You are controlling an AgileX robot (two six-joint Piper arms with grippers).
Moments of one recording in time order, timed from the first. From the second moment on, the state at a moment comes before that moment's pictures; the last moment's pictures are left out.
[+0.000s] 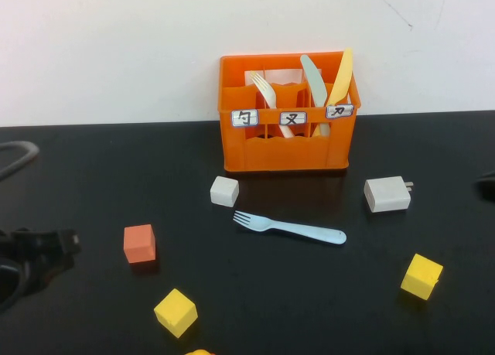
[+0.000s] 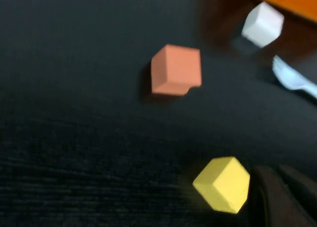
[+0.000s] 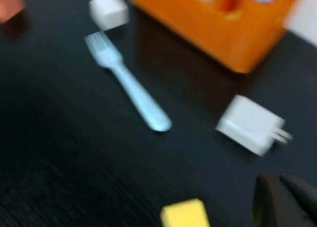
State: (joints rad) right arm 0.09 1.13 -0.82 0.73 0.67 -1.13; left arm -0.05 0.93 -0.69 -0.42 0.67 -0.10
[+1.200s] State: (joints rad) right arm 0.52 2.06 -1.70 0.38 1.05 -1.14; left arm -0.08 1.31 -0.70 -0.79 0.69 0.24
